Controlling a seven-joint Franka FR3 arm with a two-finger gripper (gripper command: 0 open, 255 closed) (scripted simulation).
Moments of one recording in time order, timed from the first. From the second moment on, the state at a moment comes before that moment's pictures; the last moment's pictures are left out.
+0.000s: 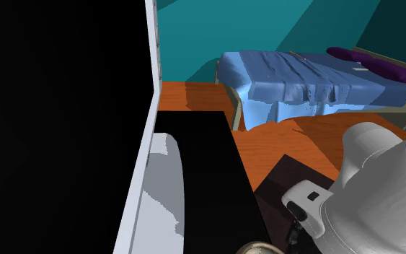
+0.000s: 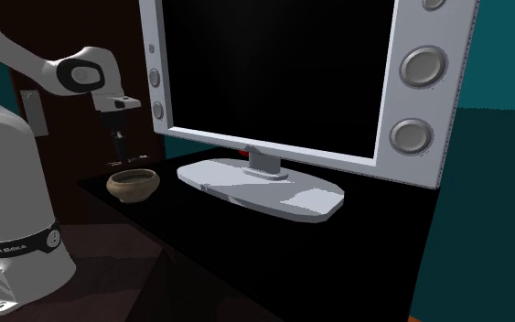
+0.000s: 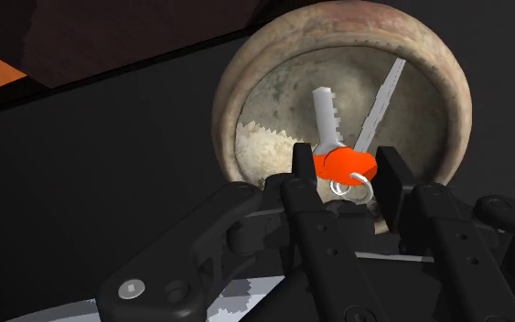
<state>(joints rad) 0.70 -0.76 0.73 -2.83 0.52 2.18 0.43</state>
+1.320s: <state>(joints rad) 0.69 -0.70 0.78 -2.86 0.54 2.28 0.43</state>
